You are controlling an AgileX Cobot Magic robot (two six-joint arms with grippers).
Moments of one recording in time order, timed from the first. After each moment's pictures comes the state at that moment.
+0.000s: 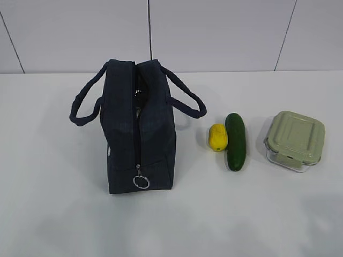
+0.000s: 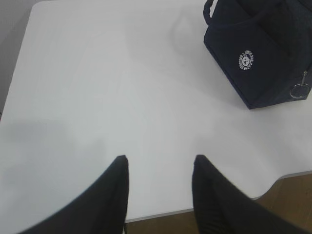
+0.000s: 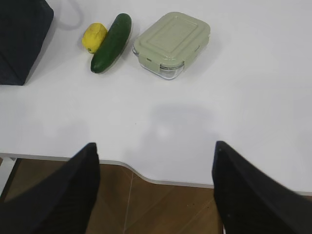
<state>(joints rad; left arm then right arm) -0.20 0.02 -0.52 0.05 1.10 -0.10 0.00 -0.02 -0.50 0.11 1.15 -0.13</state>
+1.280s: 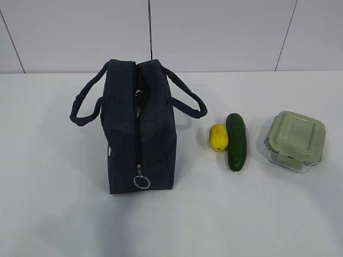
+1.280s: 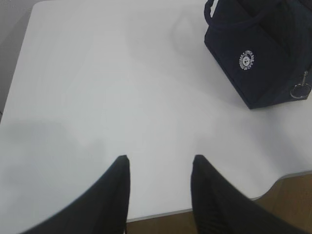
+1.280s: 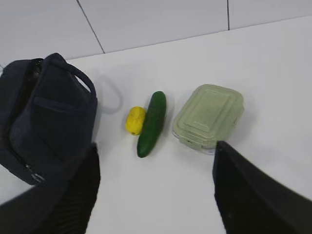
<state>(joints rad) -0.20 0.02 -0.52 0.05 1.10 -0.10 0.00 0.37 -0.68 0.25 0.84 -0.01</state>
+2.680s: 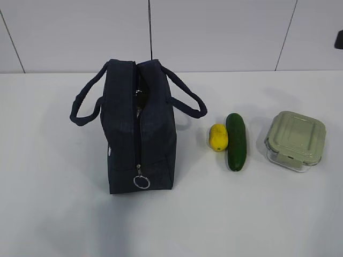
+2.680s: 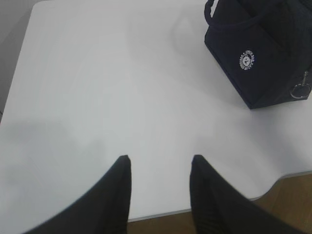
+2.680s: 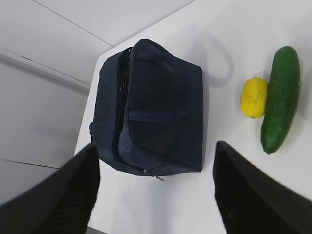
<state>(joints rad) -0.20 0.02 -0.52 0.05 1.10 -0.10 -0.28 1.07 -0.86 1.15 1.02 -0.59</state>
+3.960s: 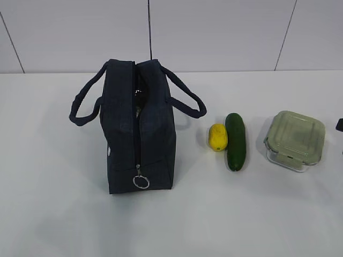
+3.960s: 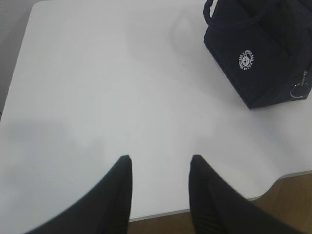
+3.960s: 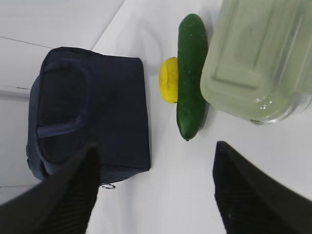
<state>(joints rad) -0.20 0.02 -0.52 0.05 1.10 -0.10 -0.64 1.59 -0.62 1.44 1.17 -1.26</state>
